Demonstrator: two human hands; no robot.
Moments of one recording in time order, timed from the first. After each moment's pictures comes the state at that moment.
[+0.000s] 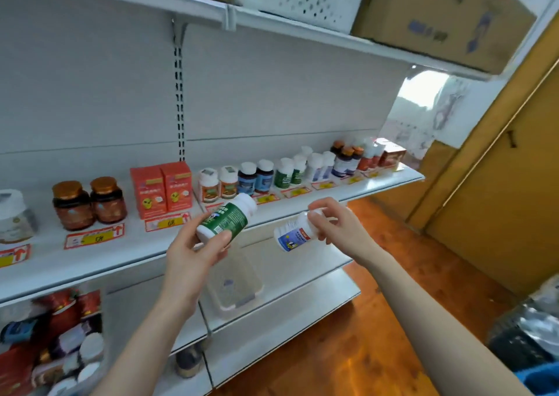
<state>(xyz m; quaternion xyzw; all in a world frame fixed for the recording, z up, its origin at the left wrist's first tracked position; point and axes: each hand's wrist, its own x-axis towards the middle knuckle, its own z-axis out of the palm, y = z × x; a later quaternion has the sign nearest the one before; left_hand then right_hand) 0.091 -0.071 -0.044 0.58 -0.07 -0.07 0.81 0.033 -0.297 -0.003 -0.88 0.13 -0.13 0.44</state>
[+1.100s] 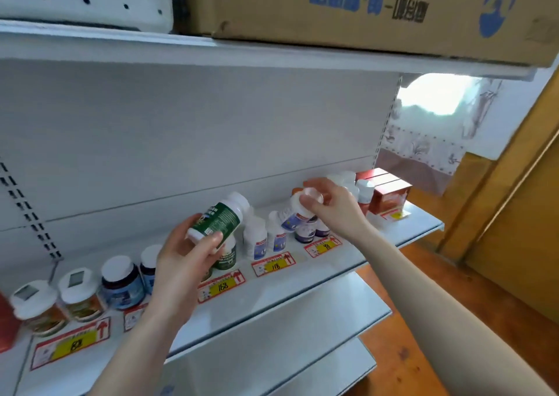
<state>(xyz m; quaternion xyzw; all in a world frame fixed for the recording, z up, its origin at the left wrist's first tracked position) 0.243 -0.370 -0.014 0.57 -0.04 -0.04 0.82 0.225 -0.602 0.024 -0.89 0.08 -0.23 0.39</state>
